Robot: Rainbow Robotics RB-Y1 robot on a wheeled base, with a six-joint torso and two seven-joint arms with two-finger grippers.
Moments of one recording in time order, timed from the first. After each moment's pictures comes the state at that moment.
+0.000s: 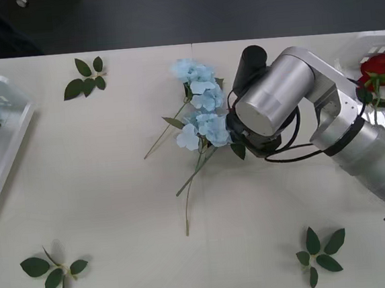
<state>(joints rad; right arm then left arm) -0.71 -0.42 0.57 -1.60 -0.48 1.58 -0.06 -0.33 0.75 0.69 -1.36 0.75 1.33 -2.53</state>
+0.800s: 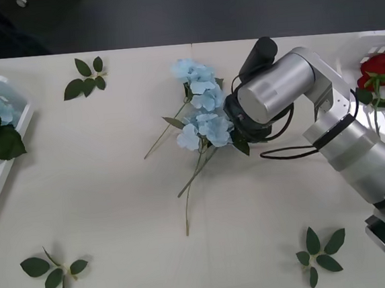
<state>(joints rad) -0.71 -0.33 0.44 -1.40 -0.41 1.37 -0.06 -0.32 0.77 0.62 -1.30 0.96 1.28 -2.53</state>
